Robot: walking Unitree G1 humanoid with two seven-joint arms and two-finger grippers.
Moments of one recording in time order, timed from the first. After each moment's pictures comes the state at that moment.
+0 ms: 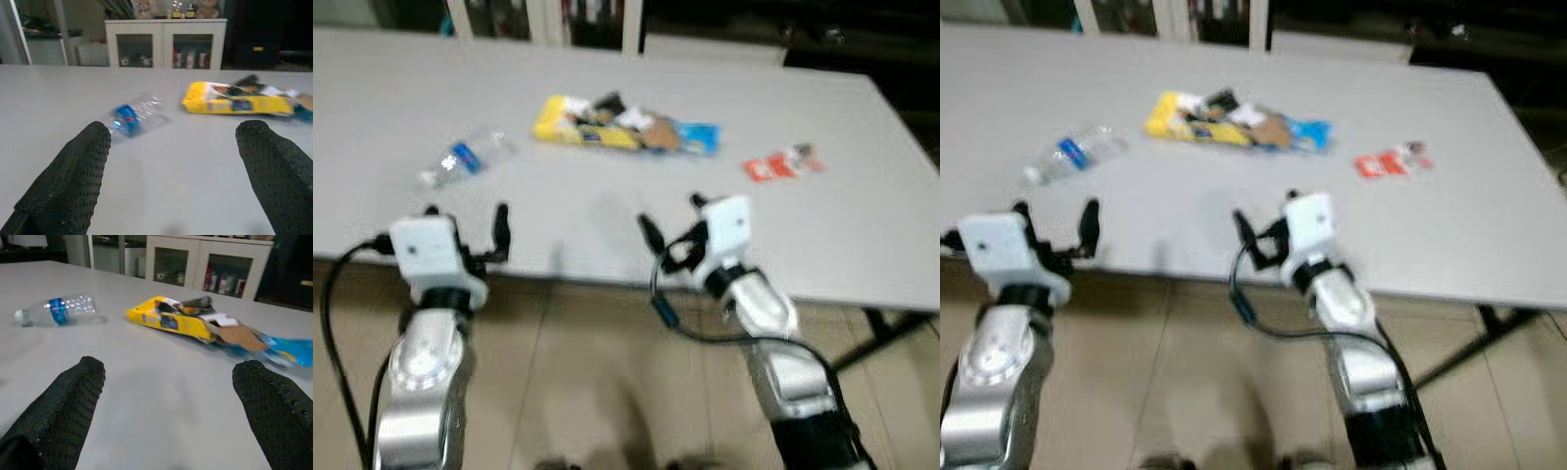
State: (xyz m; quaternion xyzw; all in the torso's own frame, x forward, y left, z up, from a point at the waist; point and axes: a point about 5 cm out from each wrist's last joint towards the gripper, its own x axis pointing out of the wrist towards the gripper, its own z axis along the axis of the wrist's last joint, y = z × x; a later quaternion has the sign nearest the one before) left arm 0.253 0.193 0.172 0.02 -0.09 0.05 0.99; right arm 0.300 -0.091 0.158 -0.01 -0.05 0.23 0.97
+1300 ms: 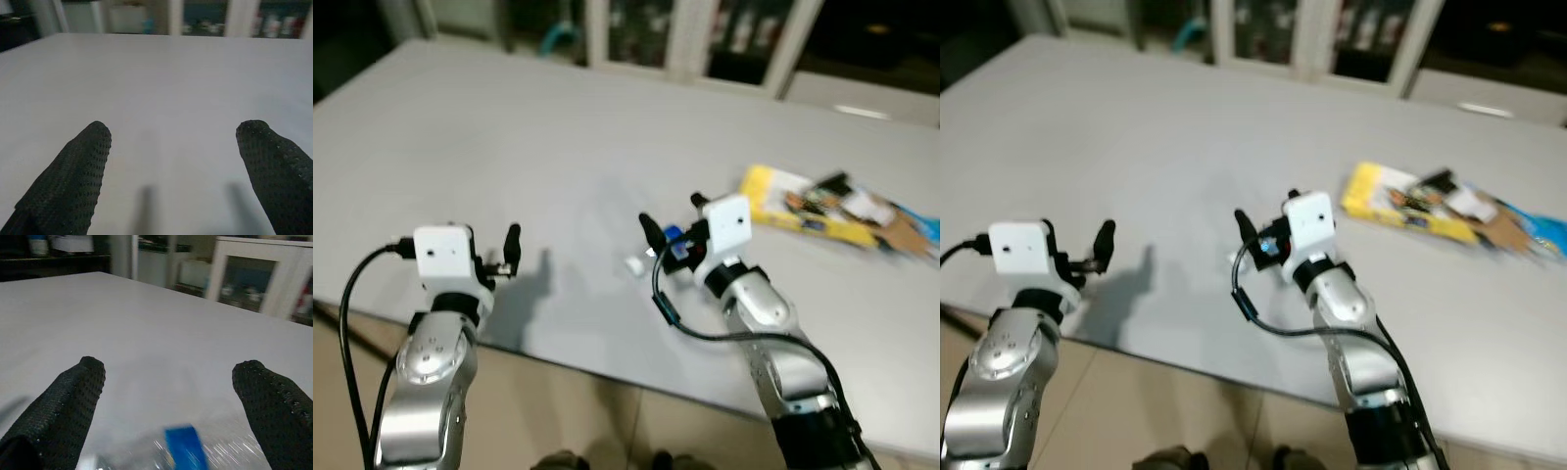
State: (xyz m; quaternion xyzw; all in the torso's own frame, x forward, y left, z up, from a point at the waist) left arm 0.259 0.195 0.152 0.03 -0.01 0.03 1.00; right arm 0.302 -0.093 0.157 -0.01 -0.05 0.22 0.97
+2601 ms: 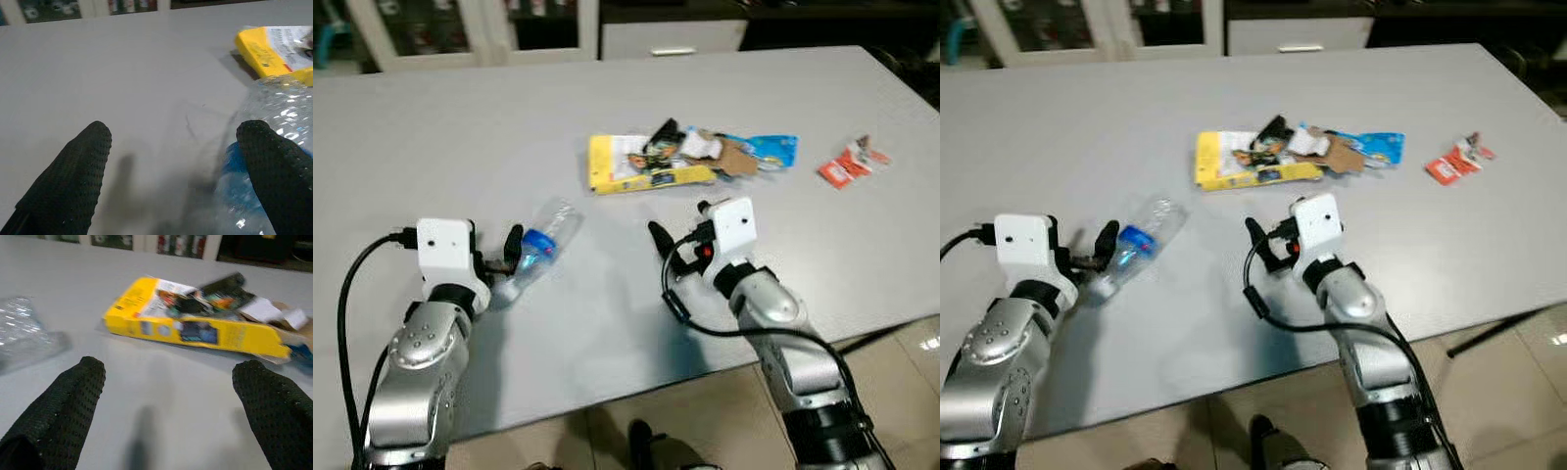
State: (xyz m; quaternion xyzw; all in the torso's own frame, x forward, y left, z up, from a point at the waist) left arm 0.268 0.205 0.153 0.04 0.02 0.00 1.00; right arm 0.306 -0.105 0.149 -0.03 0.00 0.22 0.97
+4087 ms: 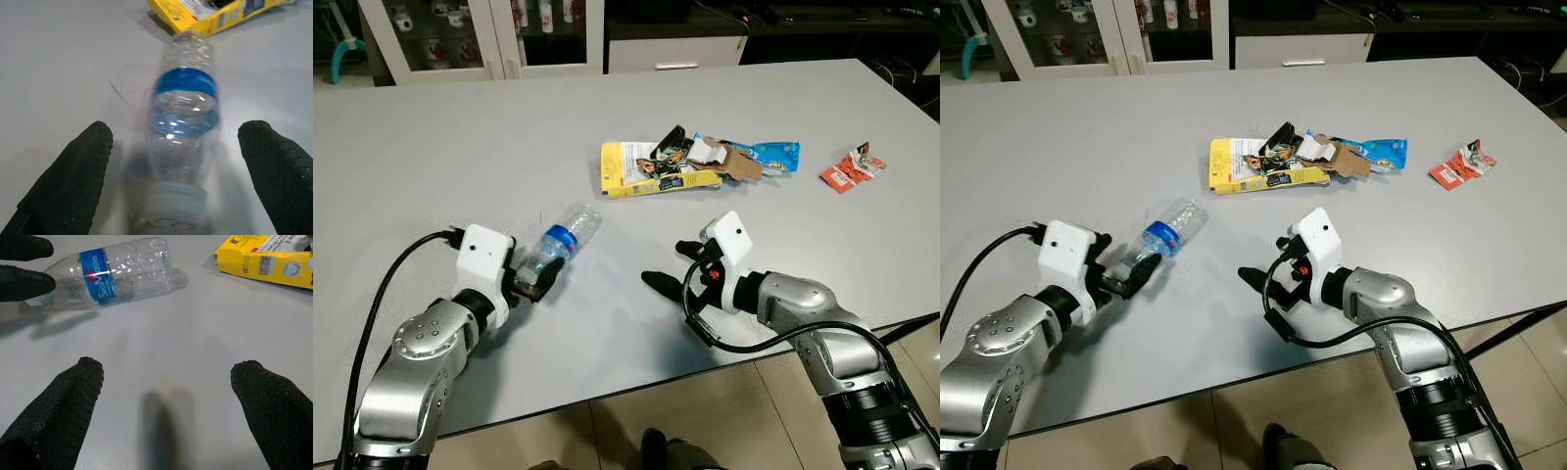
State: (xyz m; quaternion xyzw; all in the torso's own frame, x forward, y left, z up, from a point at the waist) left arm 0.267 0.187 0.142 0.08 0.11 -0.19 0.97; right arm 0.300 -0.123 0.138 -0.03 0.14 0.41 0.90
